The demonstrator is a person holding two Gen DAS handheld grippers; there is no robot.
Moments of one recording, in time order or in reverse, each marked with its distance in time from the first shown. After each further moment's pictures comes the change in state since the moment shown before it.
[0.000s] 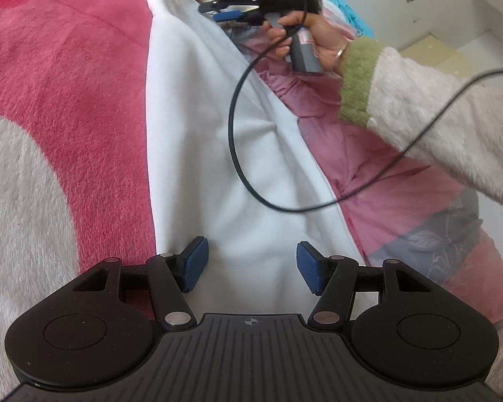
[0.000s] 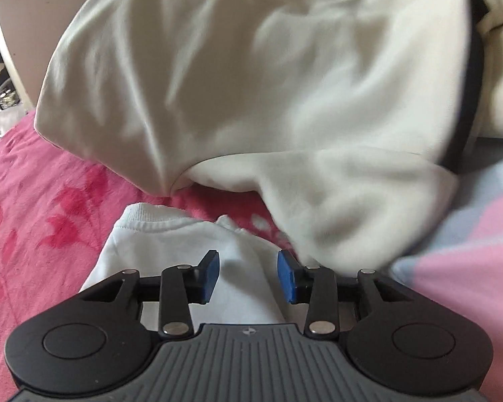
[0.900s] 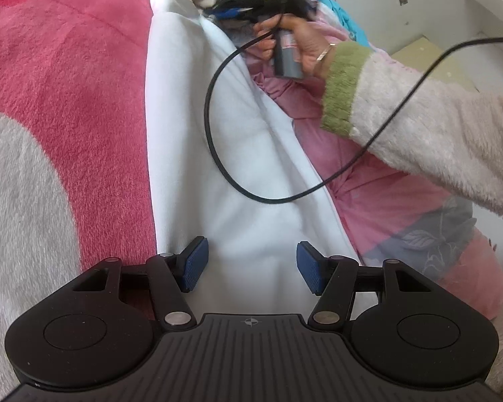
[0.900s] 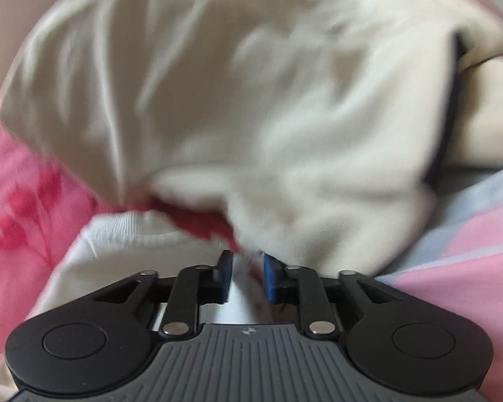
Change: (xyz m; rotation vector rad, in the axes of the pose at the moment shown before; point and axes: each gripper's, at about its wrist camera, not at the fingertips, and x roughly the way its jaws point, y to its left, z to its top) left arm -0.003 0.001 -0.015 0.008 -0.010 -0.028; right arm -0.020 0.024 -0.018 -0.037 -0.204 -0.263
